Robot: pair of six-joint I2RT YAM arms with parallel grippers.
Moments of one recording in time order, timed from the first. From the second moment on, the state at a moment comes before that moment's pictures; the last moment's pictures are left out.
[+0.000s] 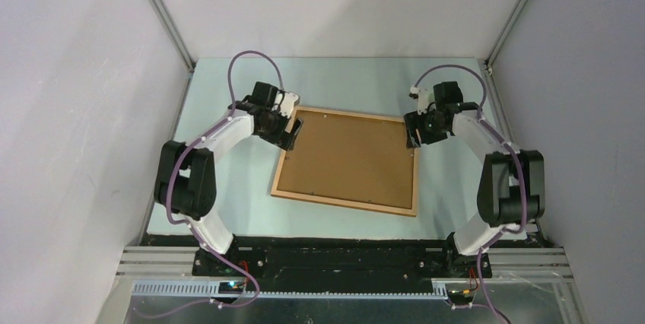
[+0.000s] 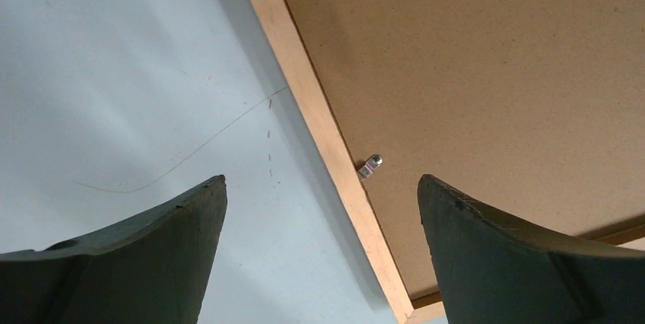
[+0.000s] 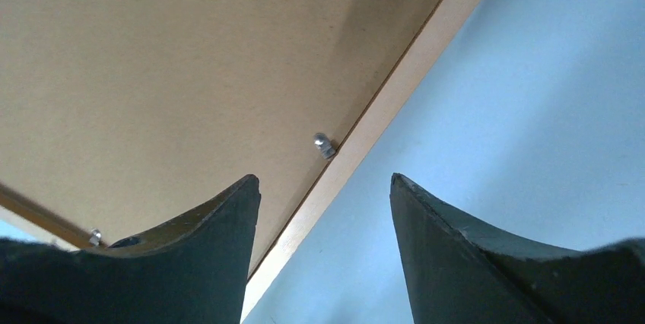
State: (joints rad) left arm -0.30 1.71 1.21 -0.58 0.14 0.20; right arm 0.09 1.66 1.16 -0.62 -0.27 -0.21
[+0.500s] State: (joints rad) left arm -0.28 1.55 1.12 -0.54 0.05 0.21; right arm 0.42 1.37 0.99 -0.62 -0.26 -0.33
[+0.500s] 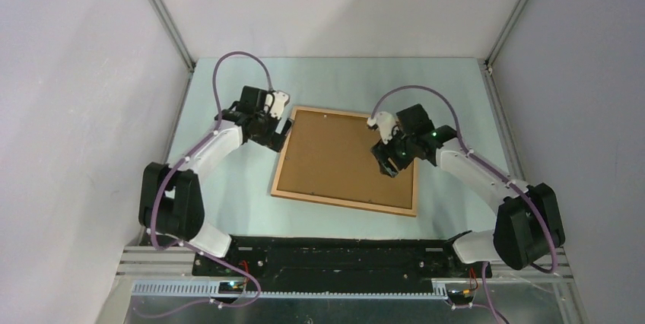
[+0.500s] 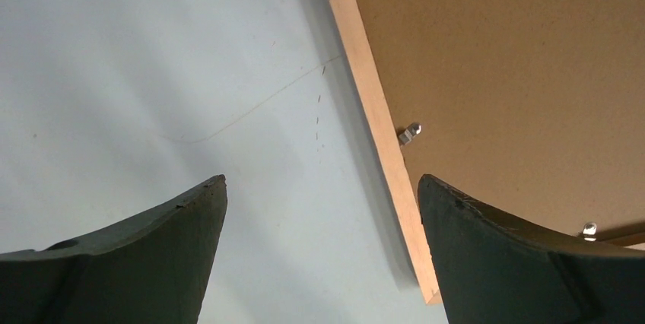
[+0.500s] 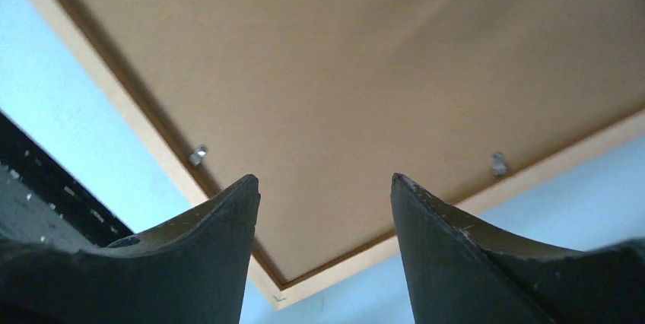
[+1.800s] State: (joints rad) left arm -0.27 1.33 0.93 -0.54 -0.02 0.27; right arm 0.99 1.59 0.93 -0.60 -0.07 -0.35
